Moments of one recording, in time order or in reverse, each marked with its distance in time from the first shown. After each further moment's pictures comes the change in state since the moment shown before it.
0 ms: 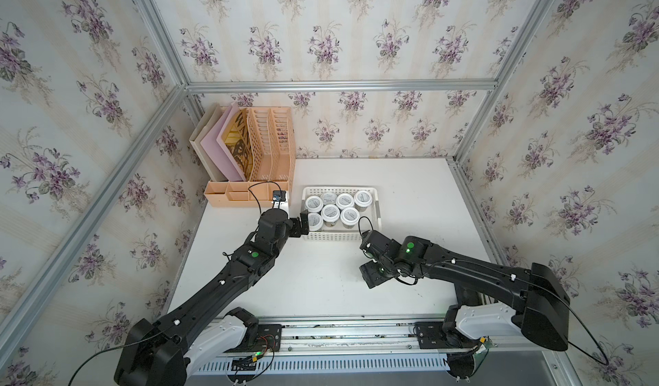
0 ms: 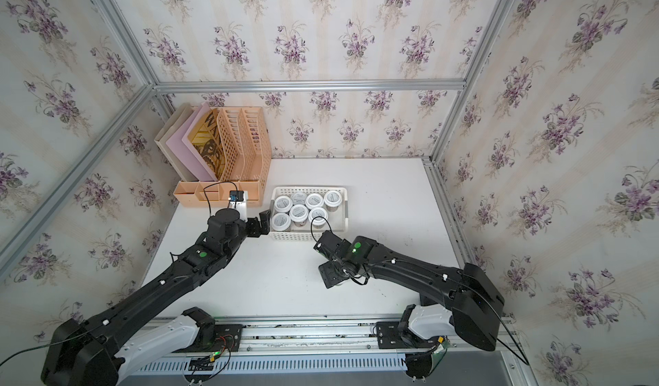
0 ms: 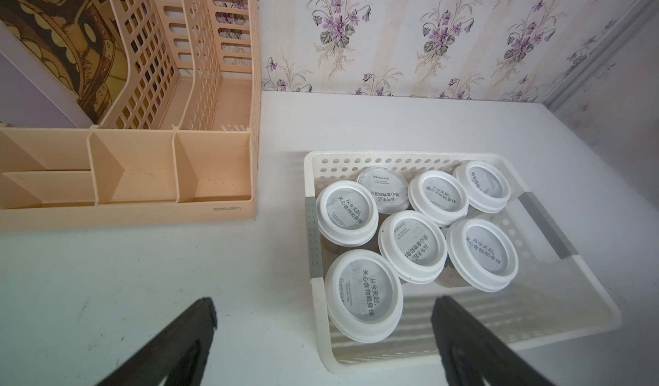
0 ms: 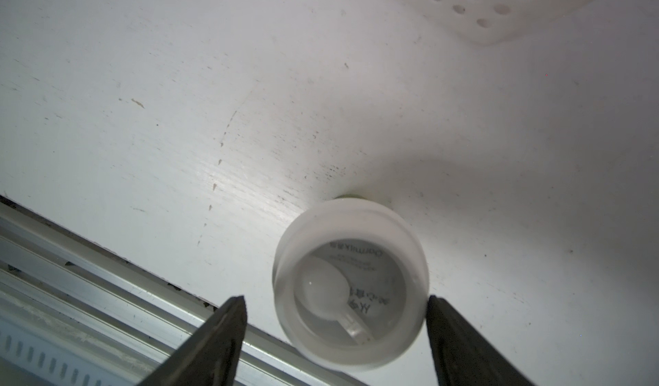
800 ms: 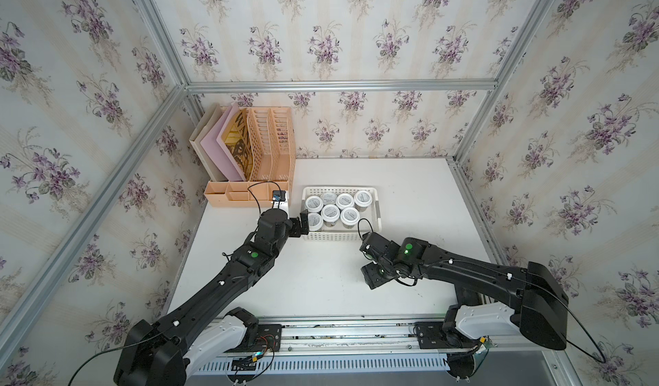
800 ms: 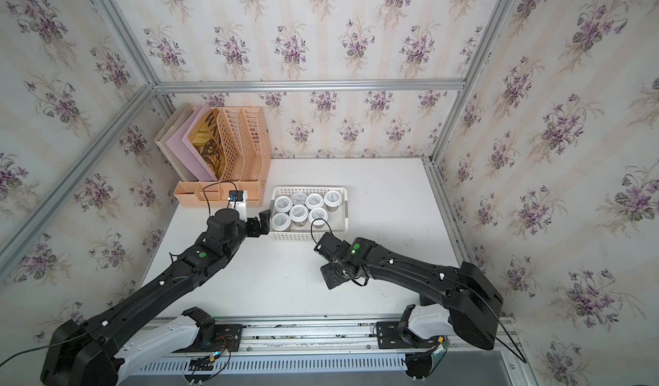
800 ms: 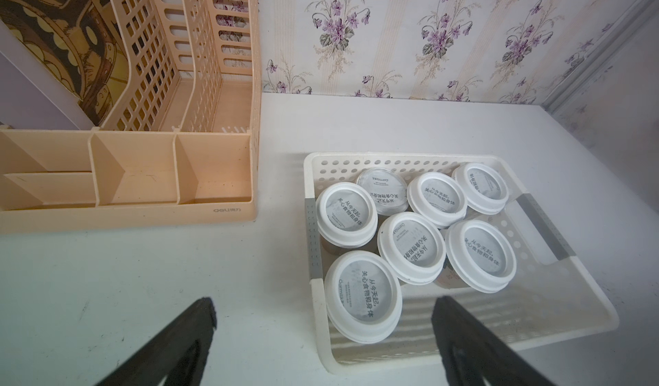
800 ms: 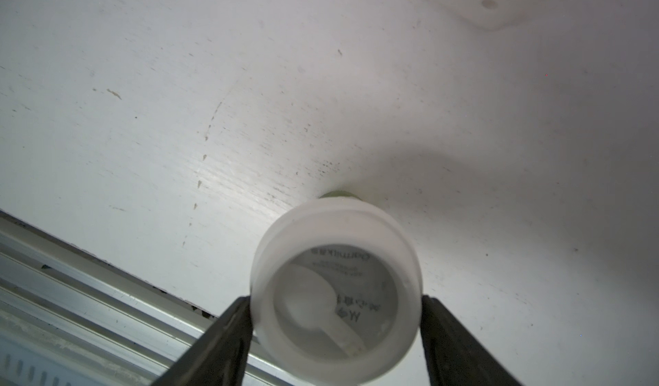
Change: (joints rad) left arm 0.000 -0.005 0.000 0.000 0.000 0.000; right arm -0.001 0.007 -0.026 0.018 0.004 0.002
